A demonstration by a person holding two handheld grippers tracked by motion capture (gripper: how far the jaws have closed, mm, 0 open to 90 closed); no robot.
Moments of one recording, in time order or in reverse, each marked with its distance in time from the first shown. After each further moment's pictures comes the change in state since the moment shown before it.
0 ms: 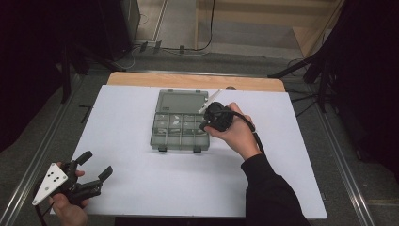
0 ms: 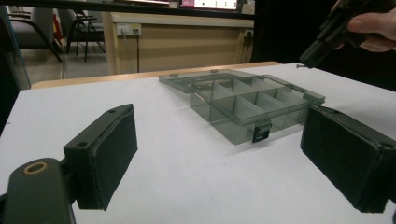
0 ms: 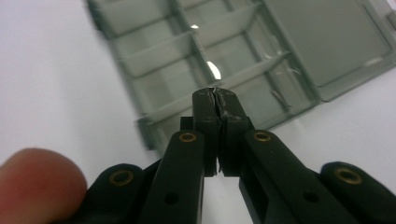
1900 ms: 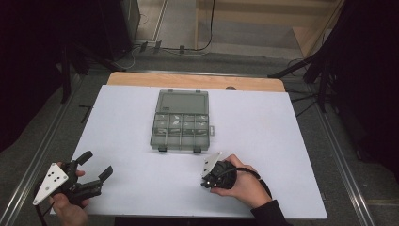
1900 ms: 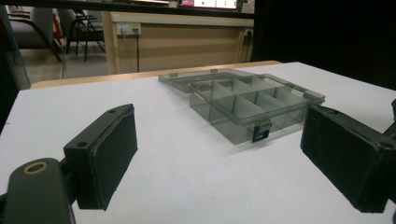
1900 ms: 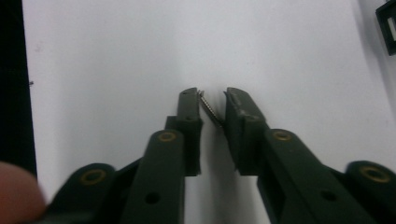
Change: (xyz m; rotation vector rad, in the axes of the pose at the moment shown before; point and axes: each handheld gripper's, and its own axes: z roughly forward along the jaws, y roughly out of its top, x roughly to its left) left arm -0.001 0.000 0.001 0.007 -0.001 0.009; right arm 0.110 -0.097 0.038 0.043 0.146 -0.213
